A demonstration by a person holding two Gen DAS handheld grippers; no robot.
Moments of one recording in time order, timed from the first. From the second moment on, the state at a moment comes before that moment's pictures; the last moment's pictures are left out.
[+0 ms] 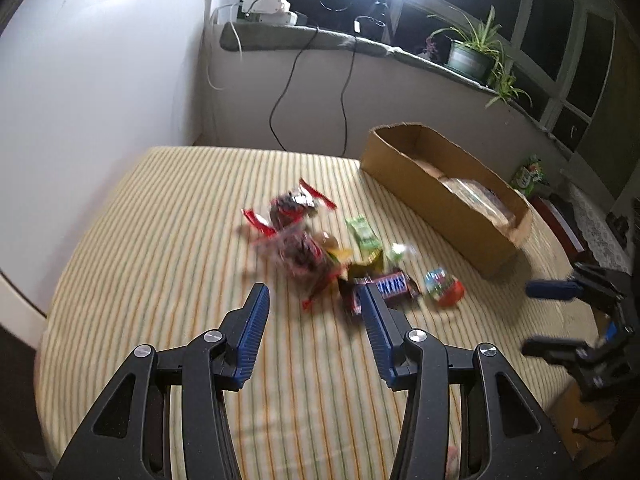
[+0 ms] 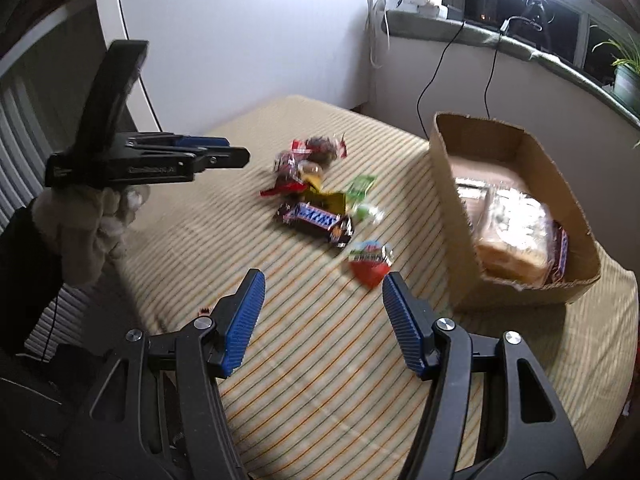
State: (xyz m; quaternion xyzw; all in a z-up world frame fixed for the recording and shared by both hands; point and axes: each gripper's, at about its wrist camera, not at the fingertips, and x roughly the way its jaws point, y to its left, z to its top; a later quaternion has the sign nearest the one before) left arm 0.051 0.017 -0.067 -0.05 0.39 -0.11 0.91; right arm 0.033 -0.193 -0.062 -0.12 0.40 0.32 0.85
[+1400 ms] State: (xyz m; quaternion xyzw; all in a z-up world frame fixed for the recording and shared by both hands) left arm -0.037 -0.072 -0.127 0.01 0.42 -0.13 0.90; right arm 0.105 -0.172 -0.133 -0.10 0.45 0.27 0.84
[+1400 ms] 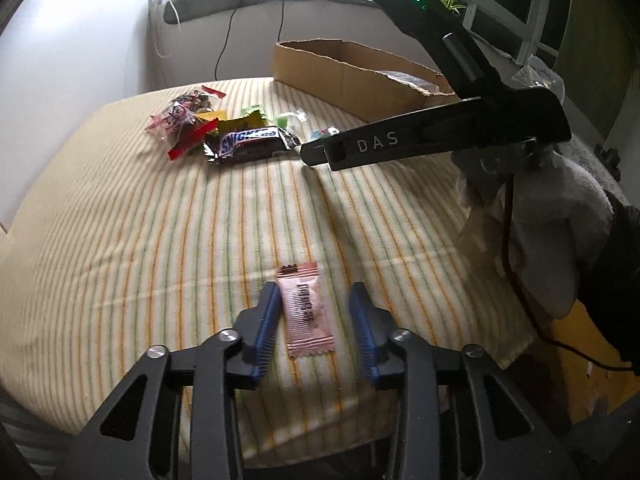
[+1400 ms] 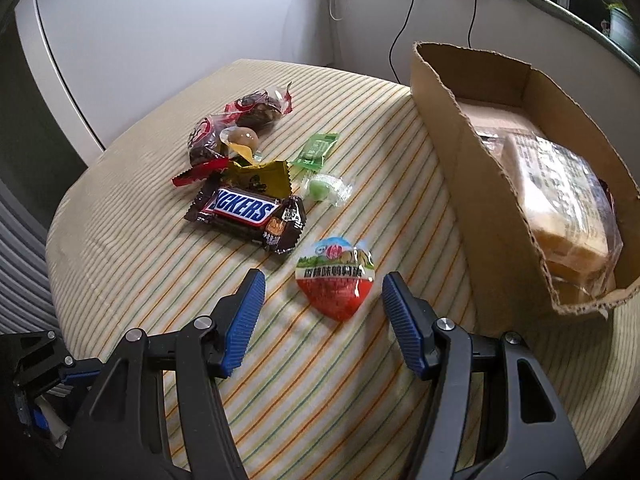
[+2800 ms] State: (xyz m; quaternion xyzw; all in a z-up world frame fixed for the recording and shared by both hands) left arm 0.067 -0.046 -0.071 -0.03 0.36 -0.14 0.92; right arm 0.118 -0.190 -0.074 -0.07 0.40 0.28 0.87
